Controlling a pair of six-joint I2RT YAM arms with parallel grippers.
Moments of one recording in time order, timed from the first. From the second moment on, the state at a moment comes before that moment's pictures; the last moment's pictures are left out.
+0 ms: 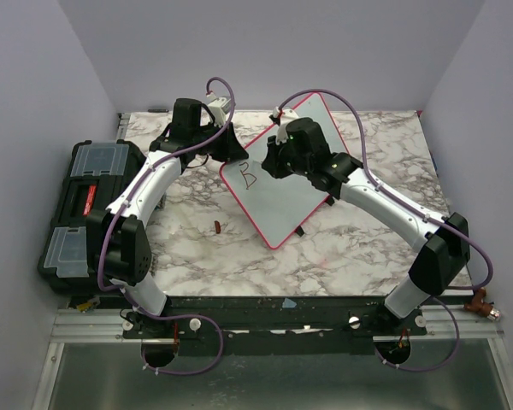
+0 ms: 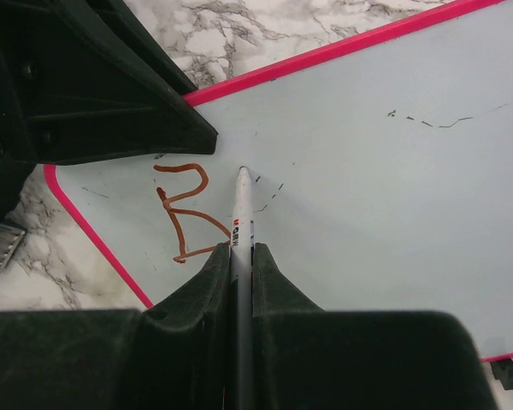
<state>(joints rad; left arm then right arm) -0.27 1.66 1.46 -0.37 0.69 -0.16 0.73 1.62 1.49 -0.36 0.03 0.23</state>
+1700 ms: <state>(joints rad) -0.27 1.66 1.46 -0.39 0.66 -0.15 0.72 1.58 1.36 -0.35 -0.01 0.25</state>
